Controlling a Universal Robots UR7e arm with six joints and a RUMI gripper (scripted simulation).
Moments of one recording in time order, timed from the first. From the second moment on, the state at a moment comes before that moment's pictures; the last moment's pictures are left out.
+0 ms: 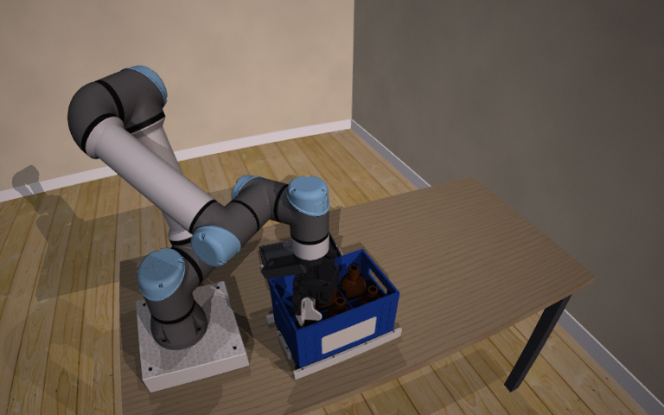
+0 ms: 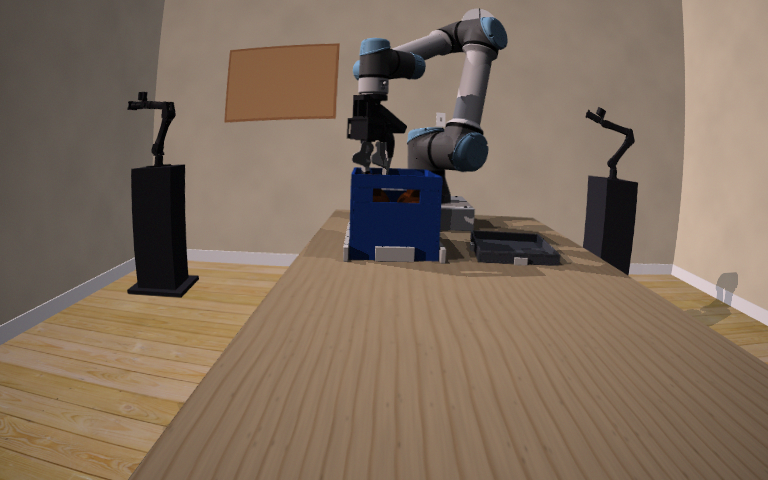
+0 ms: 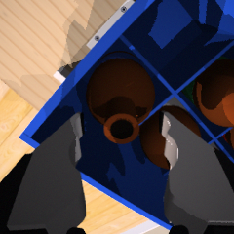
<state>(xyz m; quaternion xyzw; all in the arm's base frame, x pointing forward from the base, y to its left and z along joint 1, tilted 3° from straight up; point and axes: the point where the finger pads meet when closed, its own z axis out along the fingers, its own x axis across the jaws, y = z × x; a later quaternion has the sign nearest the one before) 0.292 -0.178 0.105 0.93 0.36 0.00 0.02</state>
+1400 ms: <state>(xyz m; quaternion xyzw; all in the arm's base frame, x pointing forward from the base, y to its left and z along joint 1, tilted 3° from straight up) 0.291 -0.176 0.151 0.93 0.36 0.00 0.02</state>
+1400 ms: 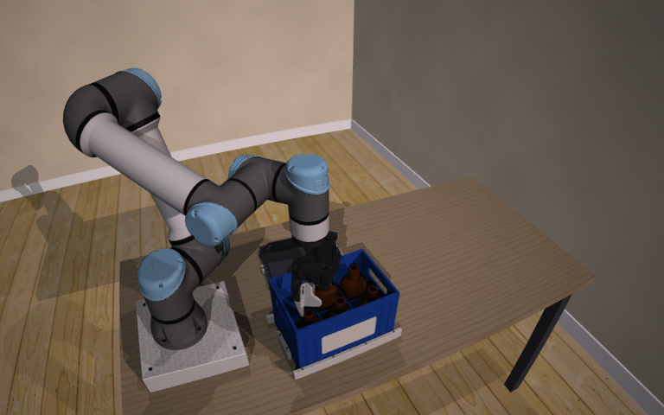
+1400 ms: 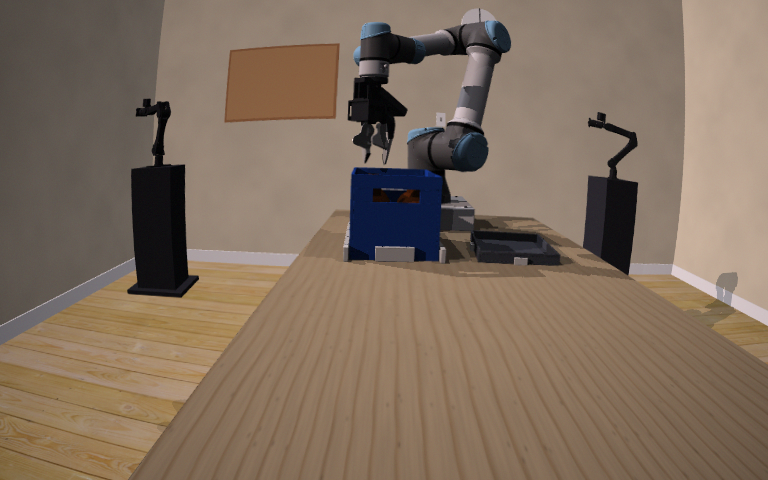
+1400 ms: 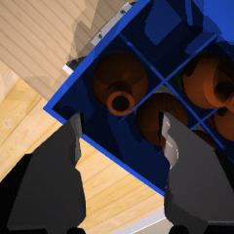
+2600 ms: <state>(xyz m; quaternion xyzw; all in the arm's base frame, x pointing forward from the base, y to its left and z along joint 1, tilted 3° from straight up) 0.290 -0.174 0.189 0.93 0.36 0.00 0.02</state>
